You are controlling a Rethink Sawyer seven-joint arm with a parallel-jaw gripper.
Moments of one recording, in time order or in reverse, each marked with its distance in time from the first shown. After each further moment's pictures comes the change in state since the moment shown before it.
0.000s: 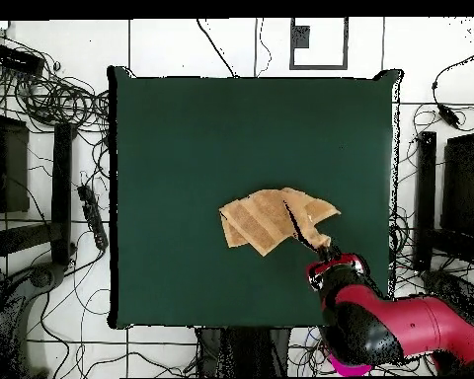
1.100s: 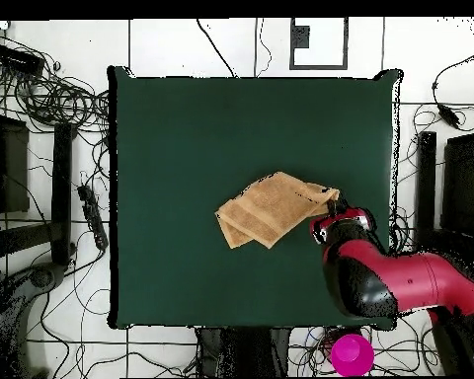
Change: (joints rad) arm 0.171 0.069 -0.127 -0.229 -0.020 -0.083 0.000
